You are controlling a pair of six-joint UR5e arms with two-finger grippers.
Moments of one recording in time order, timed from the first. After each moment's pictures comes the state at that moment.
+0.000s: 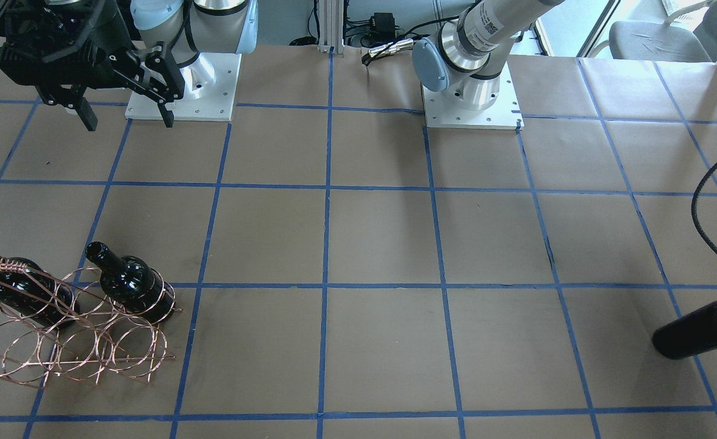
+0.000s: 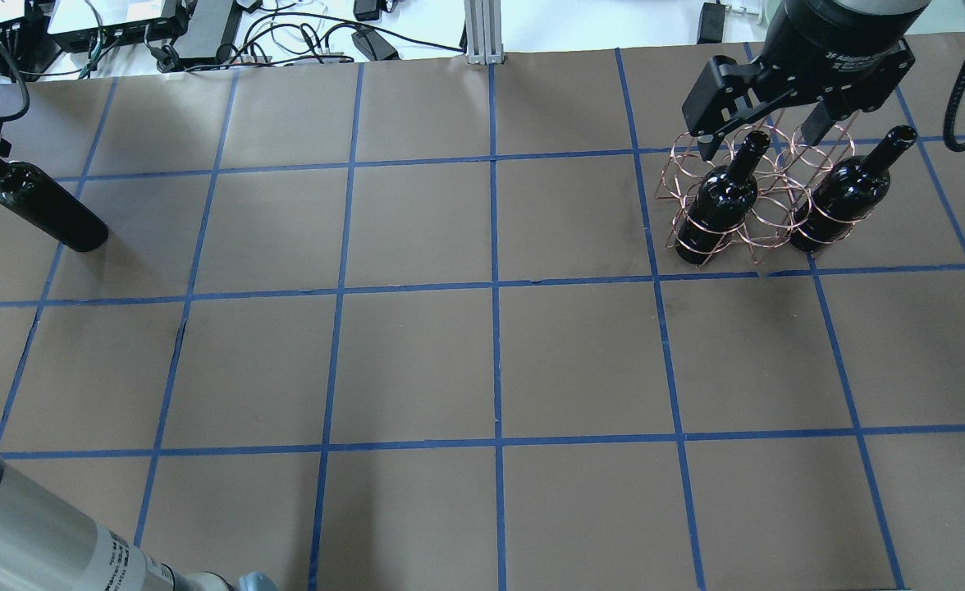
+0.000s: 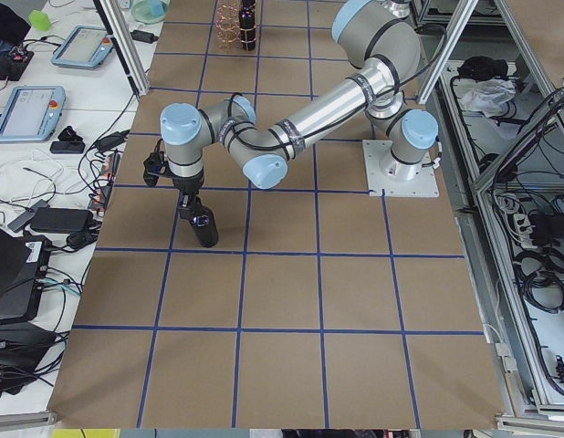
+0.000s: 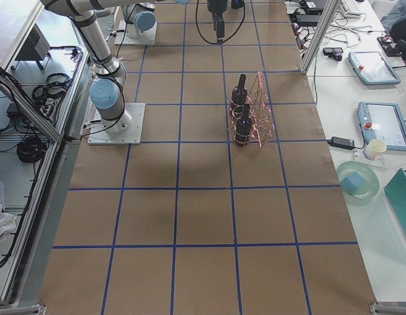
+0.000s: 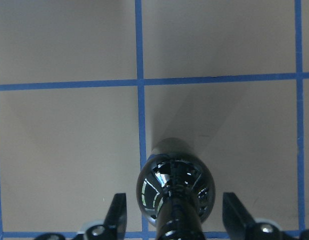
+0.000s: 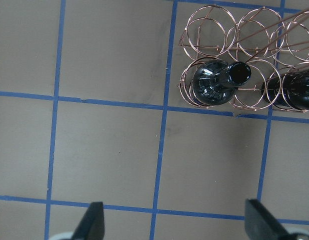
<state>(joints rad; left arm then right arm) -0.96 -2.09 -1.22 -1.28 1.53 0.64 1.57 -1.61 1.48 -1.53 -1.58 -0.10</state>
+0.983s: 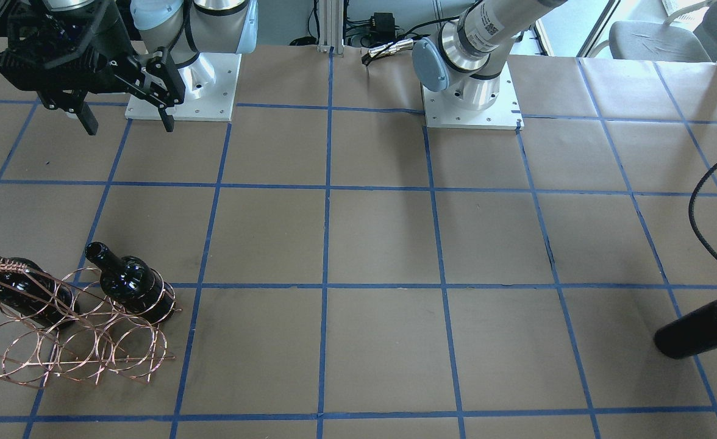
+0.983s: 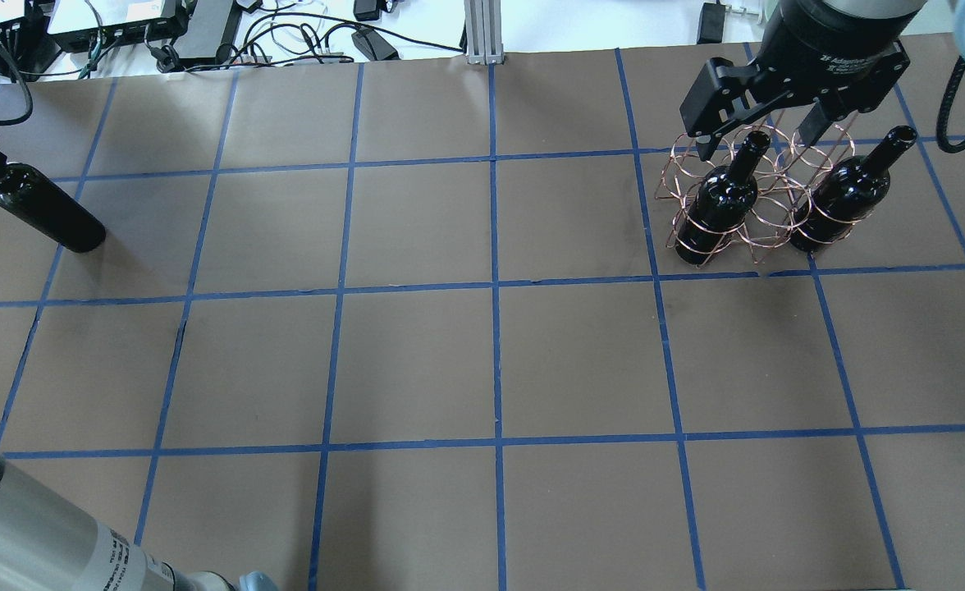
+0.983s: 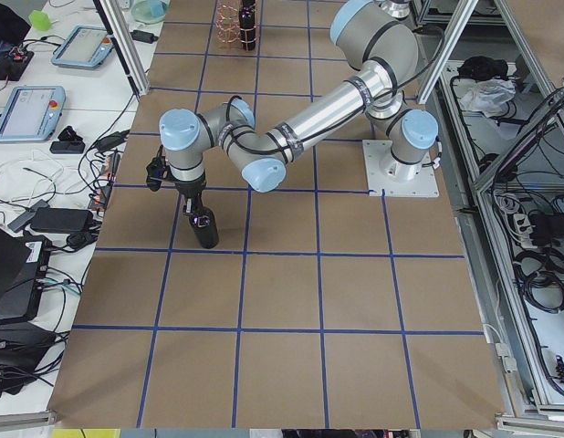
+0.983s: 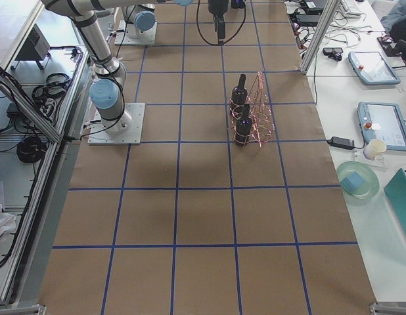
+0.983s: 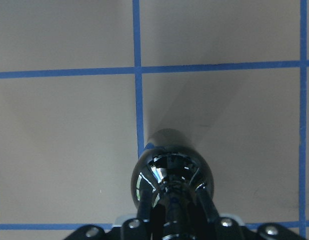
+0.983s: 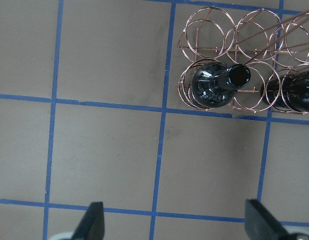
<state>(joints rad) -0.96 -2.10 -1.22 -1.31 1.55 0.64 1.58 -1.61 1.49 -1.54 -1.58 -0.10</state>
